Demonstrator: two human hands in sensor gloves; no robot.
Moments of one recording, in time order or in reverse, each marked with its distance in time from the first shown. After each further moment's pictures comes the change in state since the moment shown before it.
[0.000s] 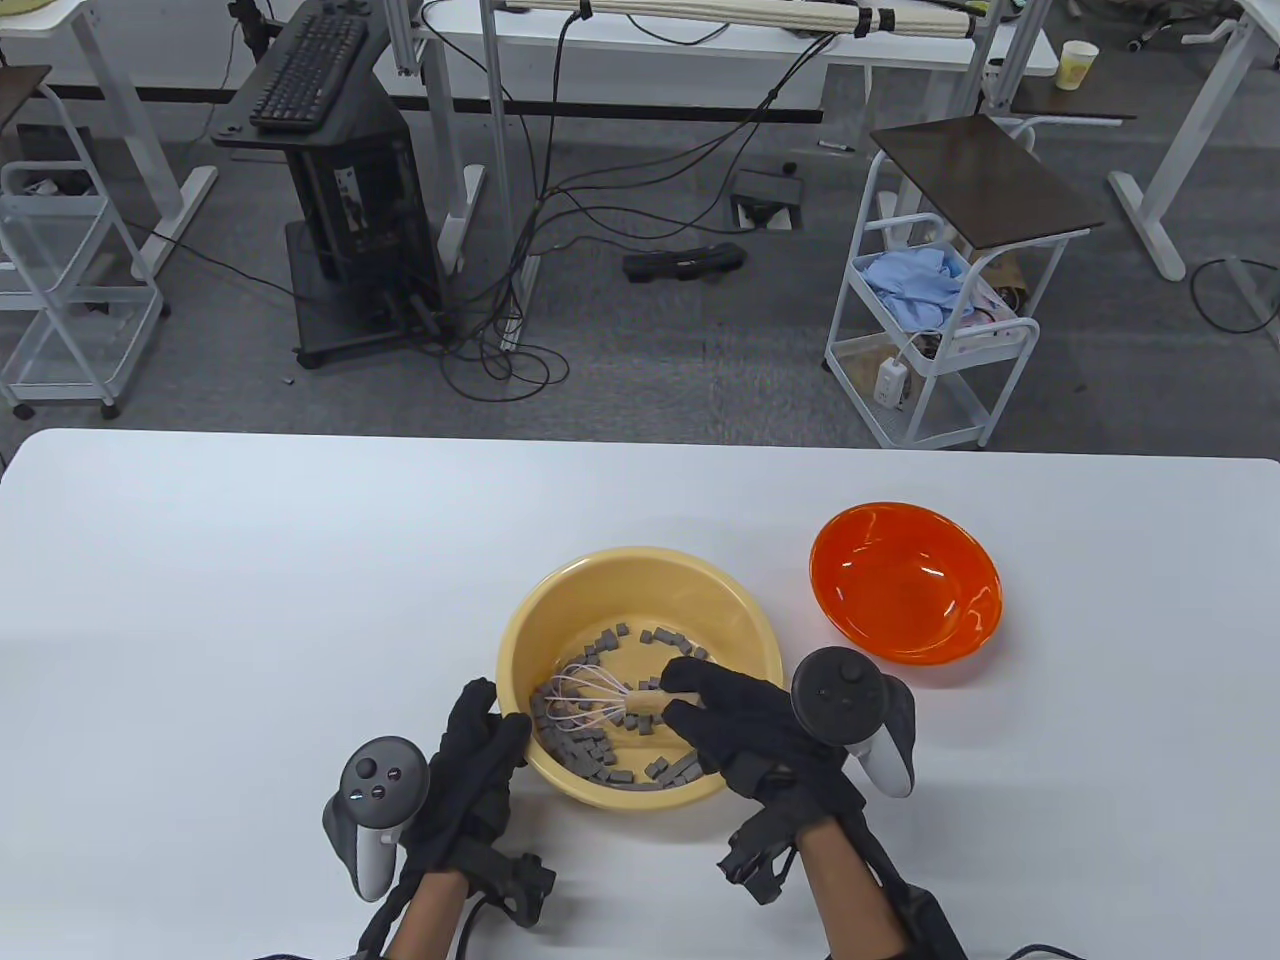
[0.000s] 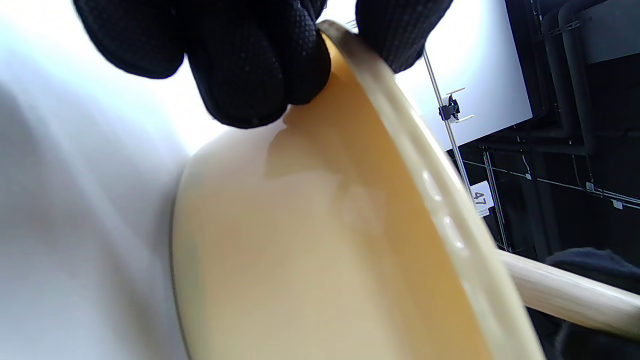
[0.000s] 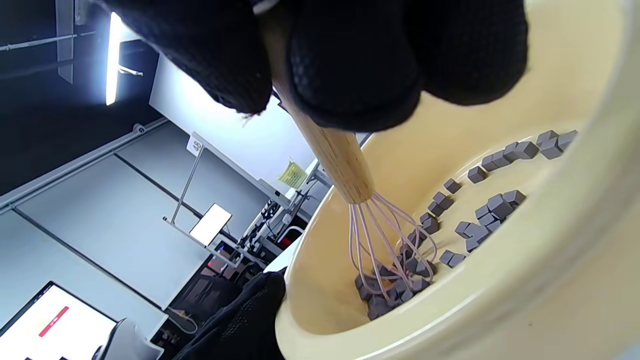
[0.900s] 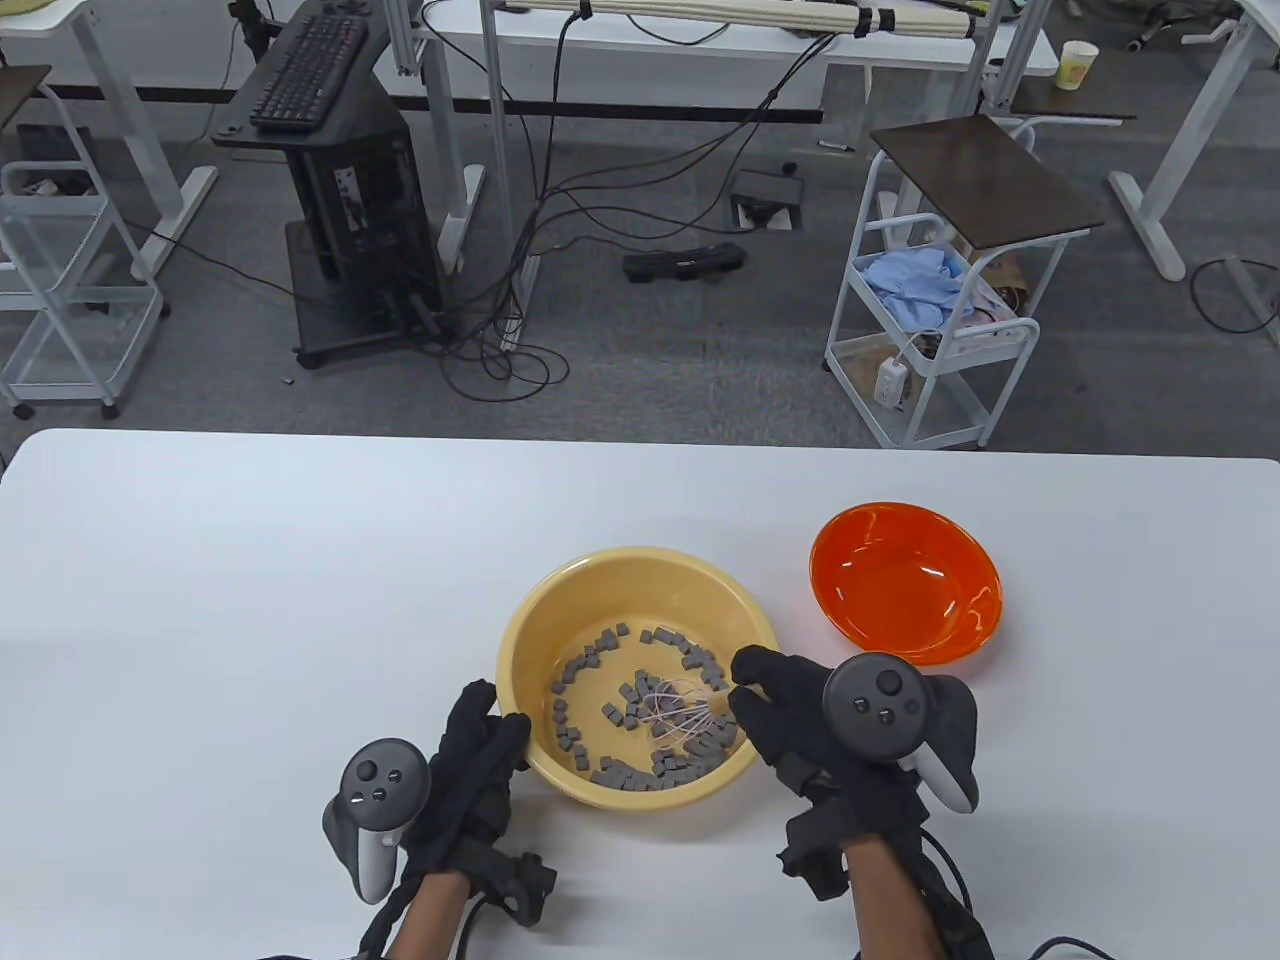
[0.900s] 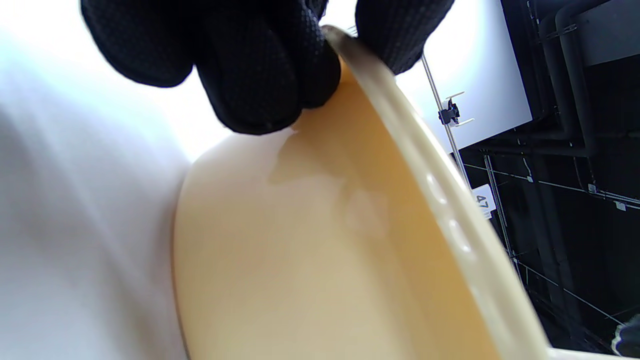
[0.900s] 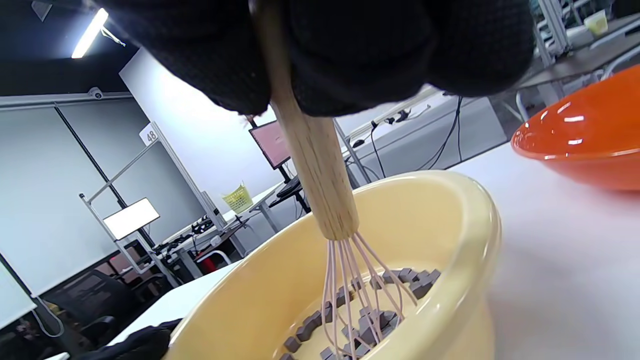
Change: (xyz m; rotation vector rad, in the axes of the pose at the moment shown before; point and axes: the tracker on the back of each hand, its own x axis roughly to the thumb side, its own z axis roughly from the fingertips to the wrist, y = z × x) left_hand 0.000 0.000 0.001 0.020 0.001 -0.010; right_hand 0.028 -0.038 0.026 -0.175 0.058 0.389
